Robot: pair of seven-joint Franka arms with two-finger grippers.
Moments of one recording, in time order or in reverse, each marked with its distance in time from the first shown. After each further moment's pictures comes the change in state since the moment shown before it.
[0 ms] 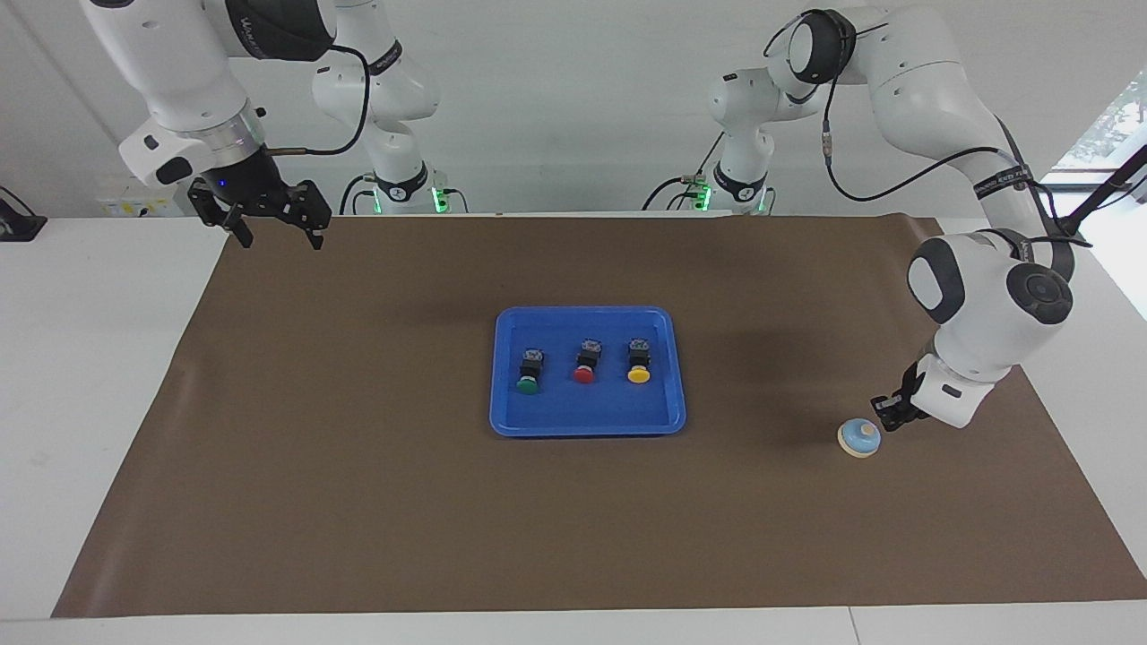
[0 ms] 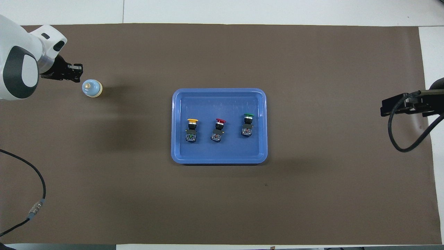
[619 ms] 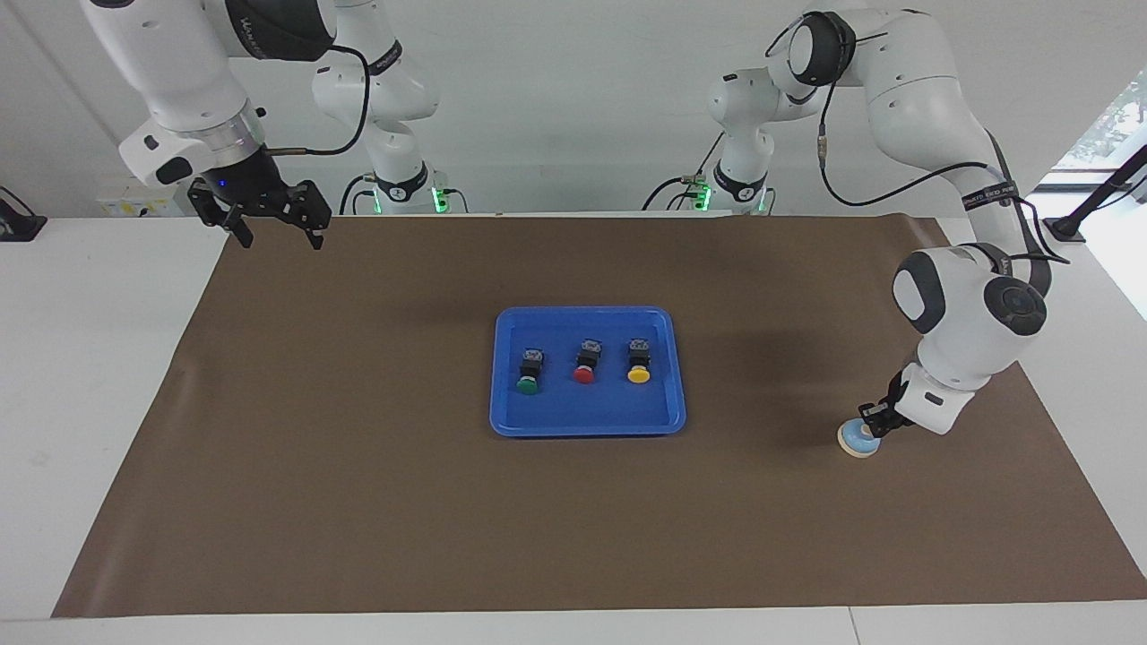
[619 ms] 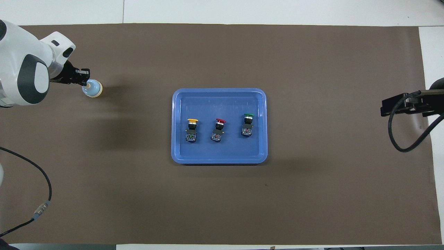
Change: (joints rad) left arm -0.001 0.005 -0.009 -0.071 0.000 0.076 0.000; right arm 0.000 0.000 0.000 0.000 0.000 0.000 0.000
